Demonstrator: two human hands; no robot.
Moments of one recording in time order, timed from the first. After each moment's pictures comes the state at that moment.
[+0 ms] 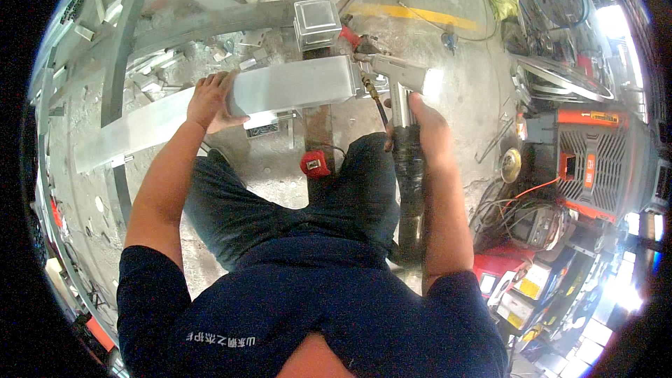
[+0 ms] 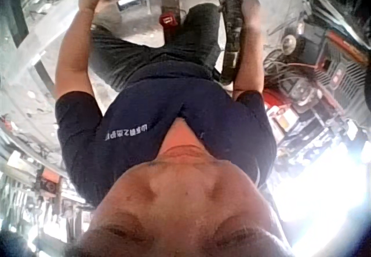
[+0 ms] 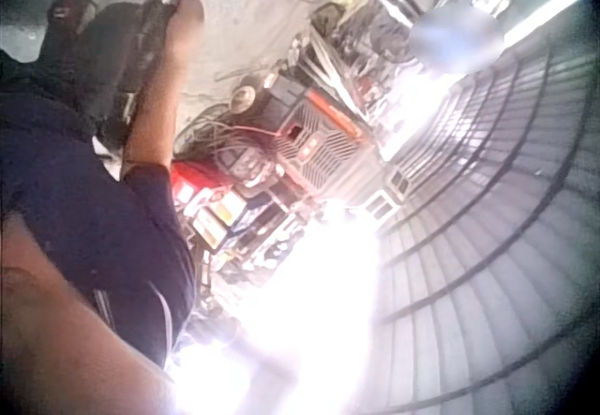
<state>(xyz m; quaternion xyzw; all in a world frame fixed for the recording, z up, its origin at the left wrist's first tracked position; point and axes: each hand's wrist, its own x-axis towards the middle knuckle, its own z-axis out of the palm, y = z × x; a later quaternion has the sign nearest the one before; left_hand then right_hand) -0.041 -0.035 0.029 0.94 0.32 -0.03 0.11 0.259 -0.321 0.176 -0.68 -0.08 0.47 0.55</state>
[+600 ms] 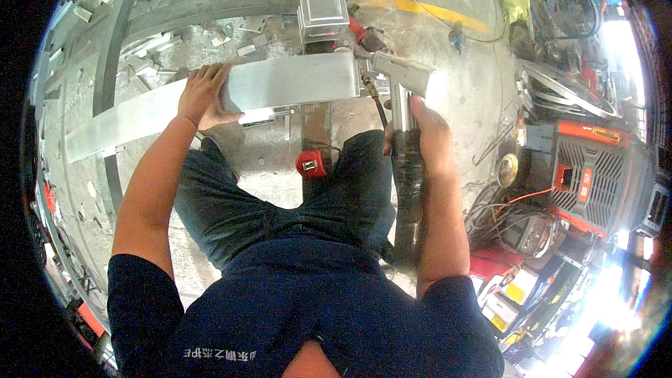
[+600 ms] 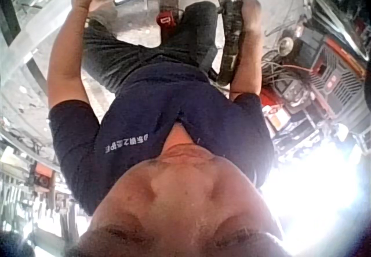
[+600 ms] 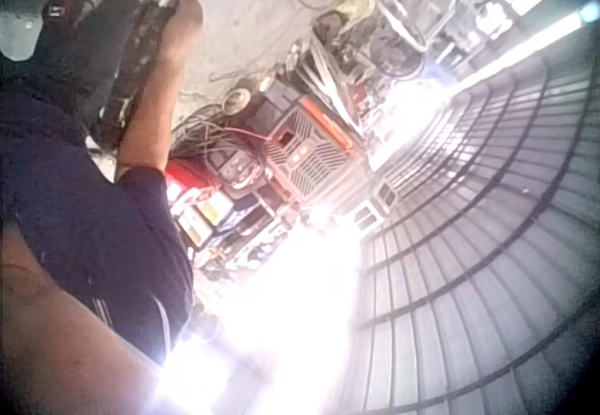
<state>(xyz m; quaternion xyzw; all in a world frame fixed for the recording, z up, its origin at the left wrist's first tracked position) -0.041 -0.033 0.028 0.94 0.32 -0.02 0.11 0.268 -0.304 0.162 -0.71 -0.10 0.47 0.52</state>
